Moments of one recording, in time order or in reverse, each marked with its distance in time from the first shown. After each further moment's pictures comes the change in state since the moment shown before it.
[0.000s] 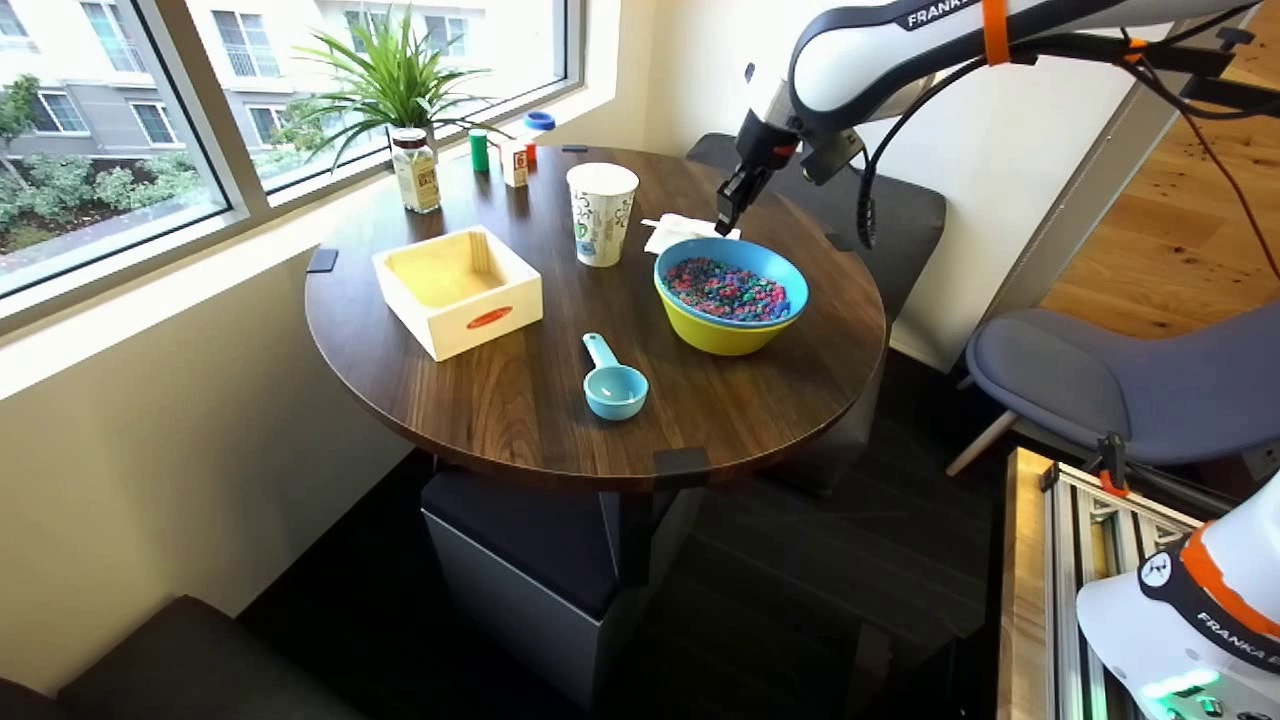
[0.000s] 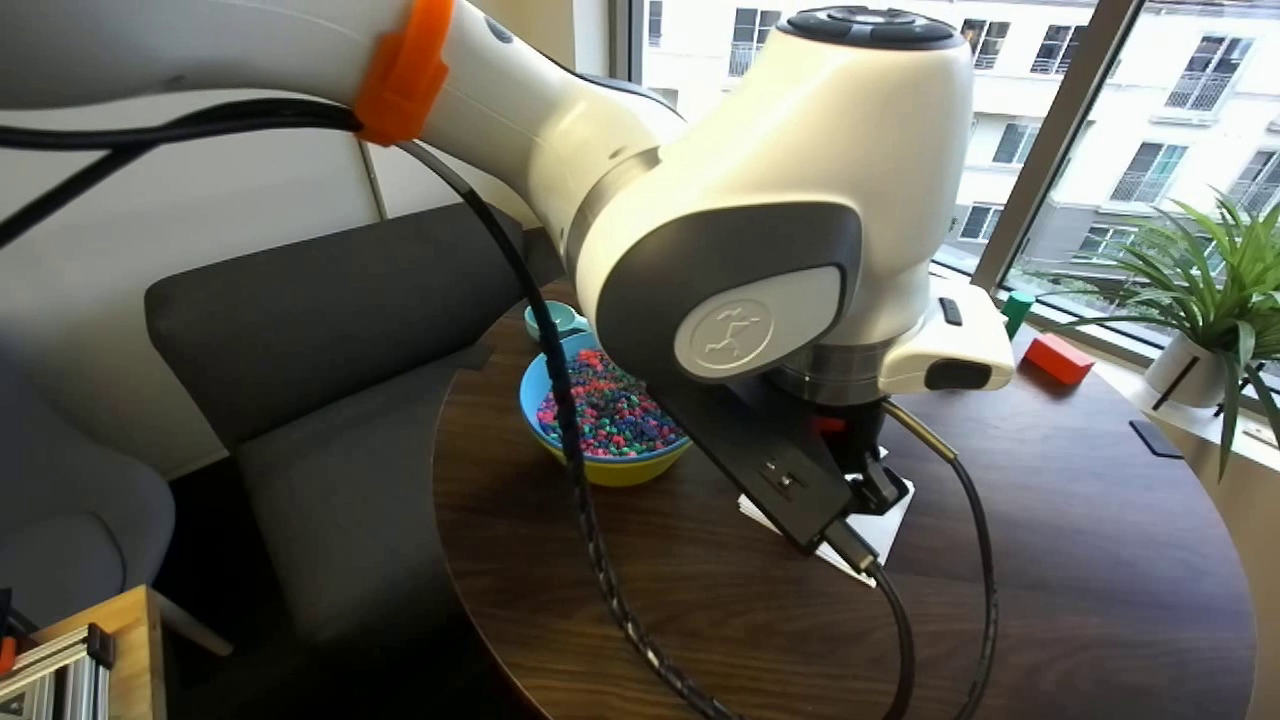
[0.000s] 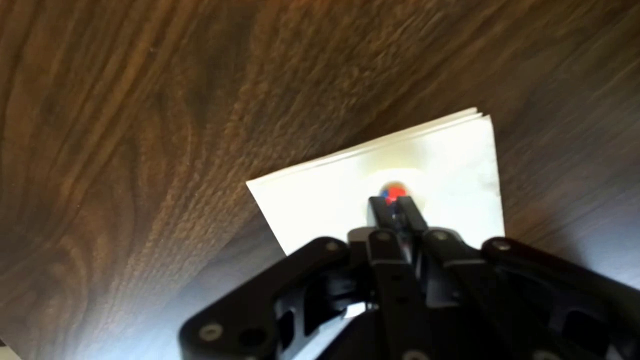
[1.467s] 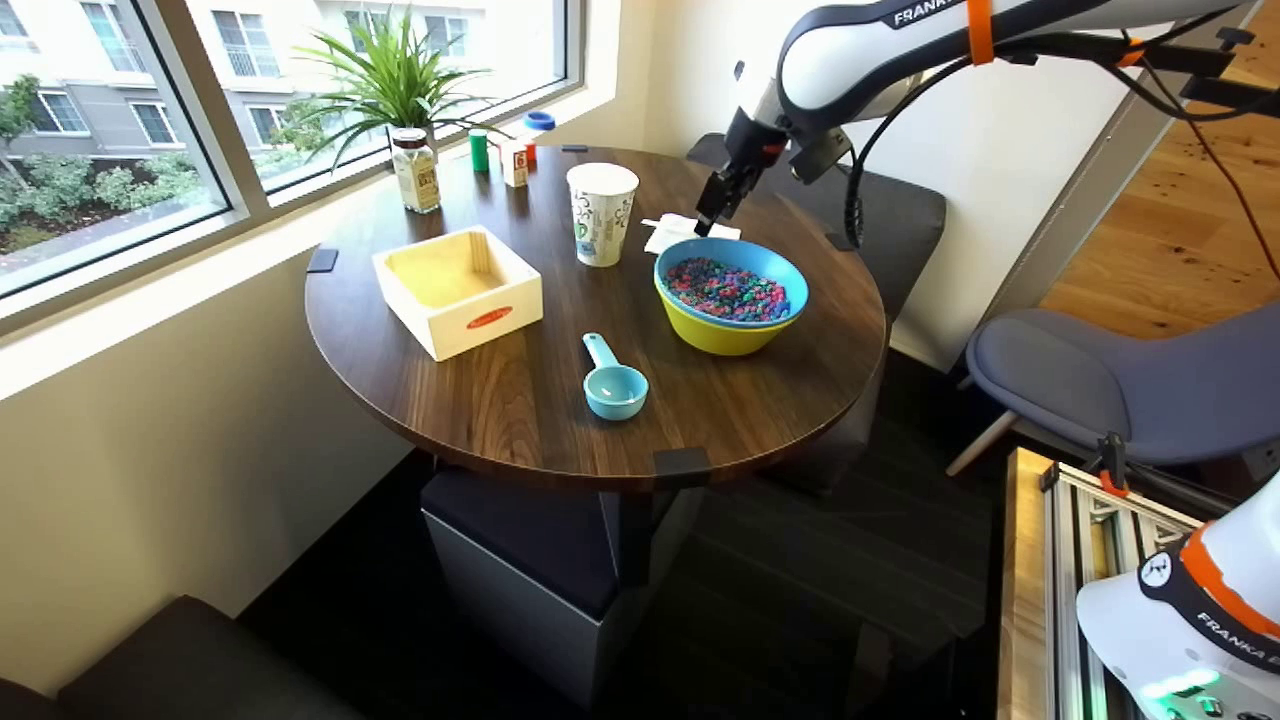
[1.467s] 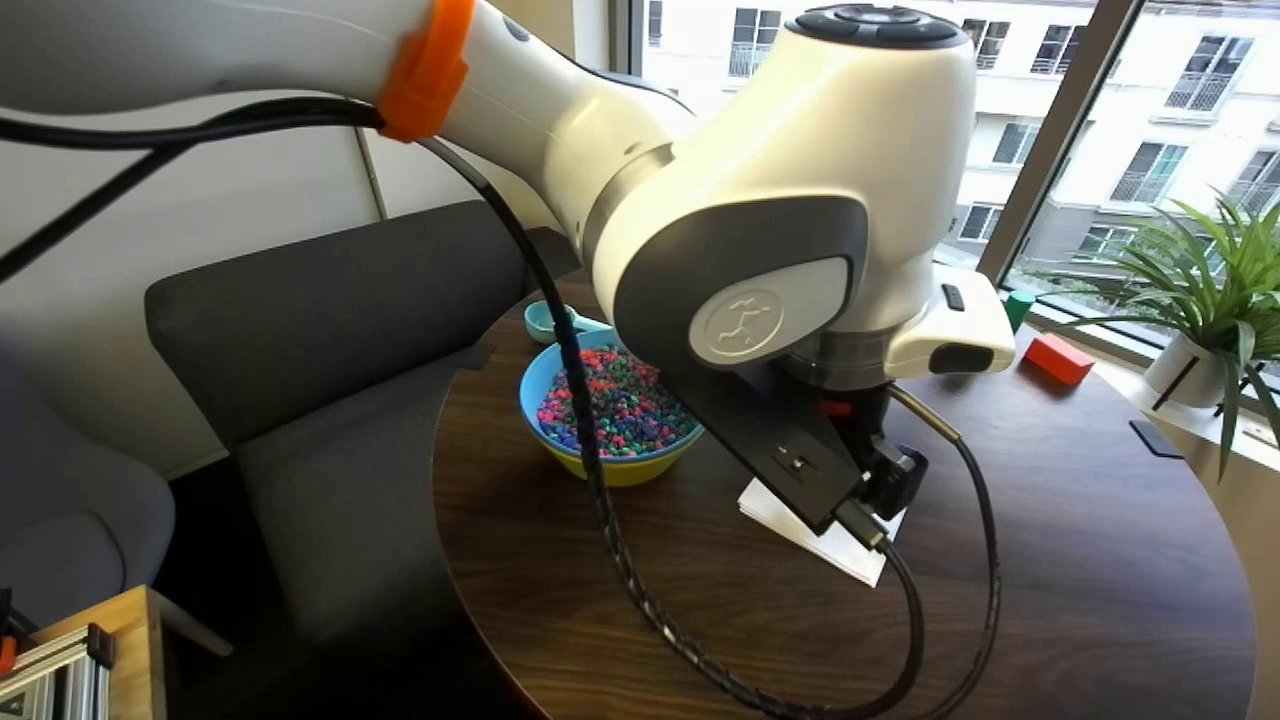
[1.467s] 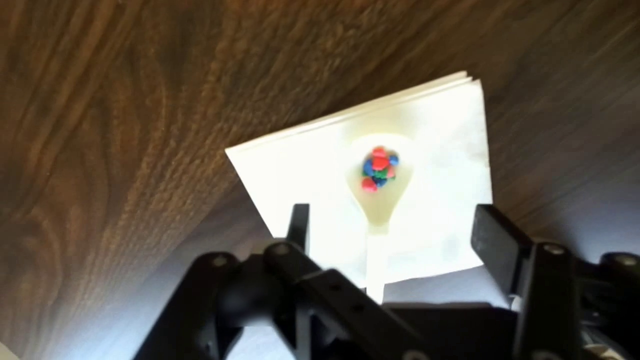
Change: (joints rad) arm -0.004 0.027 0.018 0.040 0.018 0.007 -0.016
